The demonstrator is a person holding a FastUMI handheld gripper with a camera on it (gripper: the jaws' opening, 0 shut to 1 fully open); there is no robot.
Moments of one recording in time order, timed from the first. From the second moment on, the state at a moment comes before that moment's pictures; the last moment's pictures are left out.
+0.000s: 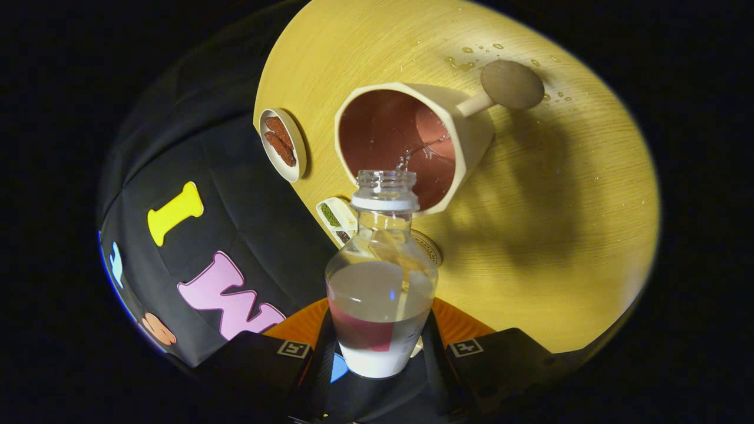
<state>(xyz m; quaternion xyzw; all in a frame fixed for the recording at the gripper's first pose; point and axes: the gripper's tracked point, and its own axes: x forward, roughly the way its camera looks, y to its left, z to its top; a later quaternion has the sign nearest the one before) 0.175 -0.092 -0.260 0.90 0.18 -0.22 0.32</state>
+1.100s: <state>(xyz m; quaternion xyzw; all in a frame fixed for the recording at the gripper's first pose) 0.174 -0.120 -0.218 0.96 0.15 -0.19 0.17</state>
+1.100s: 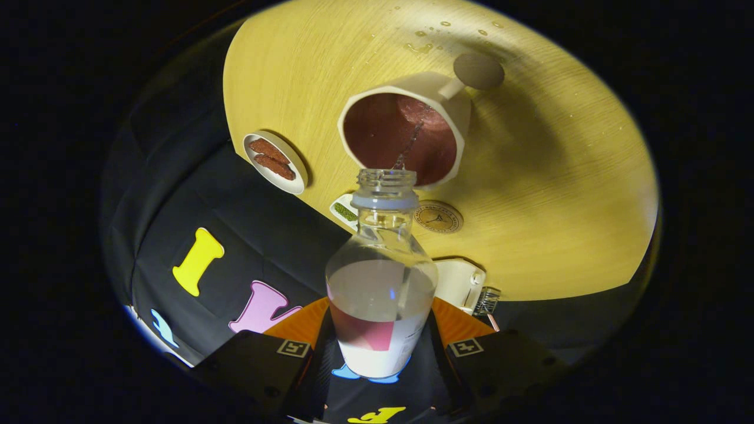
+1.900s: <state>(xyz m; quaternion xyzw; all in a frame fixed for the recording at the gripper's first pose) 0.176 -0.130 -0.200 0.96 0.15 -0.18 0.12</state>
